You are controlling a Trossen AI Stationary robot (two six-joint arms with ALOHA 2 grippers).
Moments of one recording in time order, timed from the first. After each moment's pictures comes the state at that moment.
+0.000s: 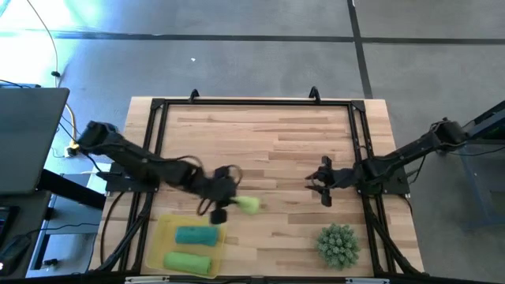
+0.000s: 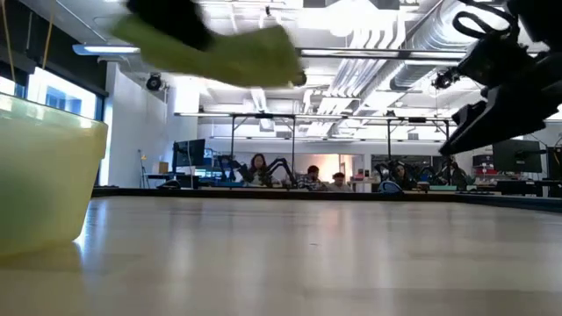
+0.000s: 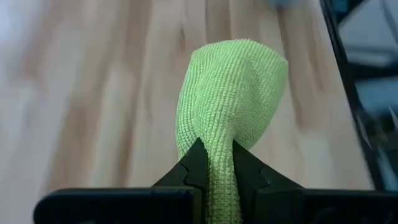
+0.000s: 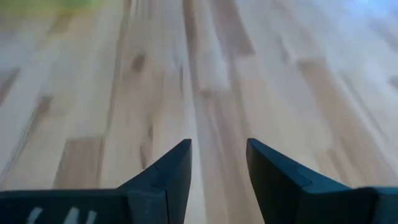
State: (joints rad) left arm -0.22 1.49 1.03 -0.33 -0.14 -0.32; right arm 0.35 0.88 0.25 -0.05 0.31 0.31
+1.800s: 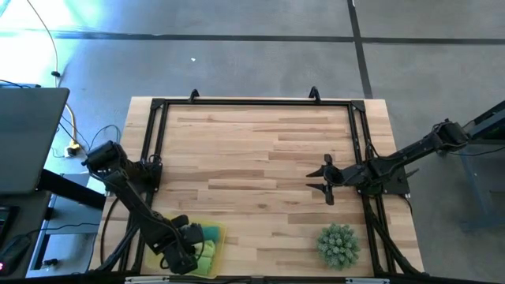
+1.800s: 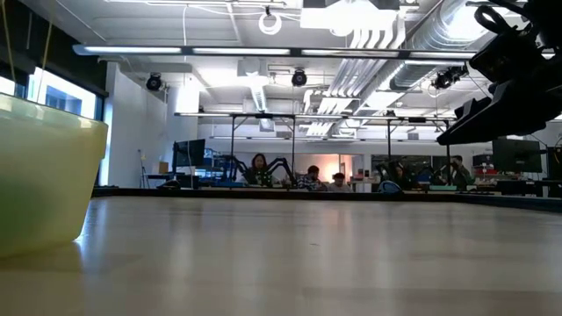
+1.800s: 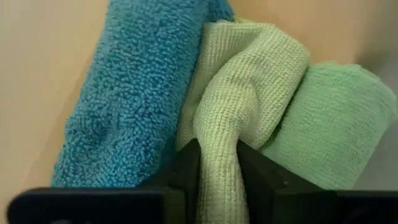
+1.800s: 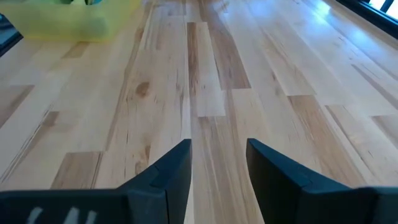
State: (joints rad) left arm -0.82 1.72 1.03 -0.61 -0.17 -1.29; right arm 0.35 0.75 0.11 0.19 0.36 0.18
